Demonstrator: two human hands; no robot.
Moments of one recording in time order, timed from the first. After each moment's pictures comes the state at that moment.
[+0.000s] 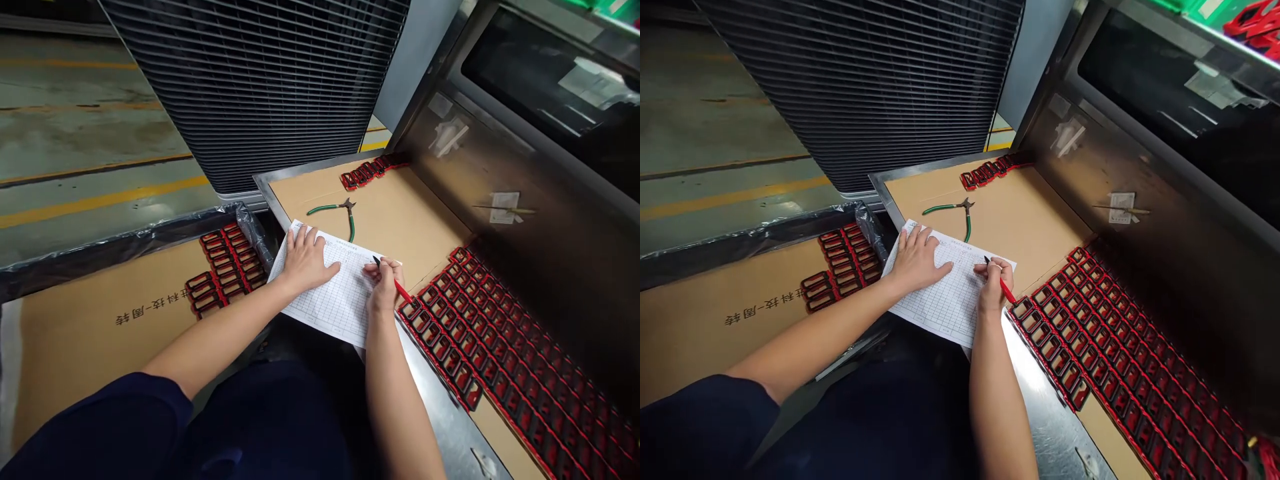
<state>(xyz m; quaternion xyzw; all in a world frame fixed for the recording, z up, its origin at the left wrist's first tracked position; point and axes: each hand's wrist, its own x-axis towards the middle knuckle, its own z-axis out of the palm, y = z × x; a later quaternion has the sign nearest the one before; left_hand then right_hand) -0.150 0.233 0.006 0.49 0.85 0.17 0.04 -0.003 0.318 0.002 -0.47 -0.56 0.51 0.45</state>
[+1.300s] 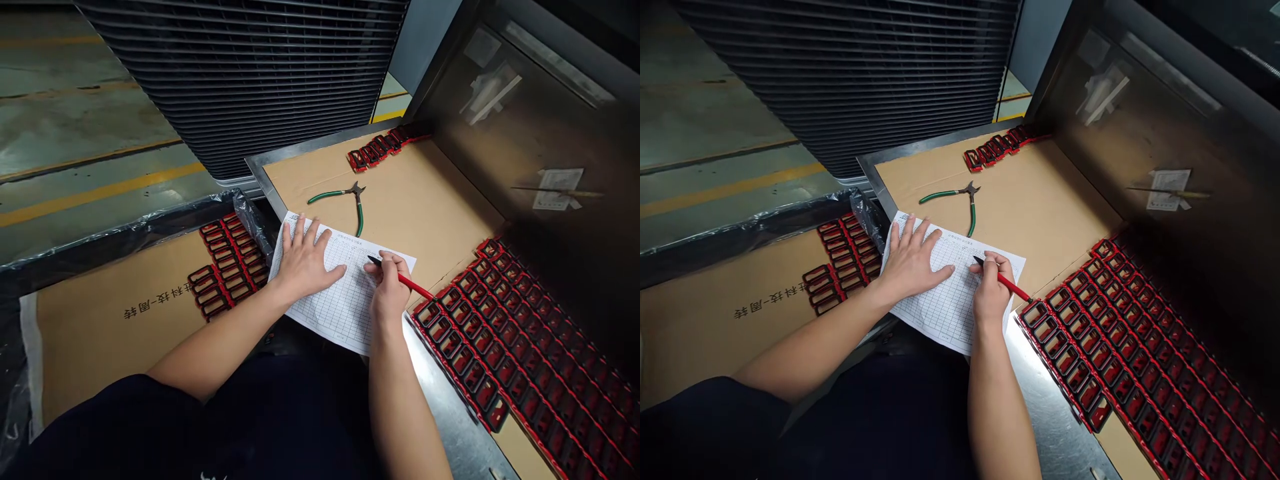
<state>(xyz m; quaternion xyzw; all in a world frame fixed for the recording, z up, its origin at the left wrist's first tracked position) -0.151 0.225 0.004 0.50 0.85 0.16 0.07 -0.014 0.307 0.010 -0.51 -0.48 0.57 0.43</state>
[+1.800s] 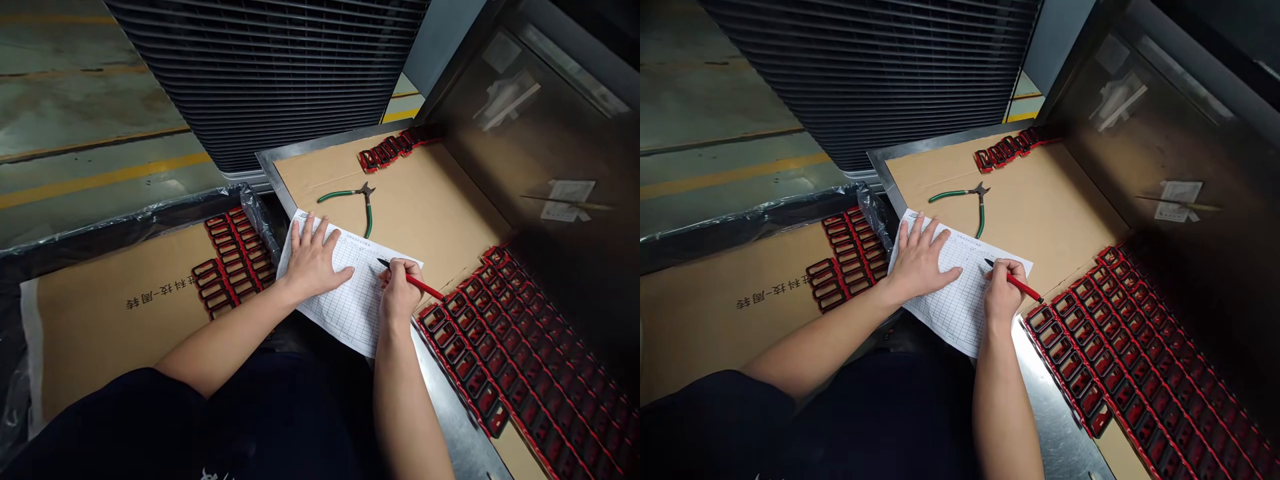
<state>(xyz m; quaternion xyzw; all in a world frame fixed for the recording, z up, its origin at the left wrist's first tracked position) -0.151 0.223 -0.001 0.51 0.84 0.18 0.05 -0.013 0.312 0.013 -0.56 -0.50 0.50 0.43</state>
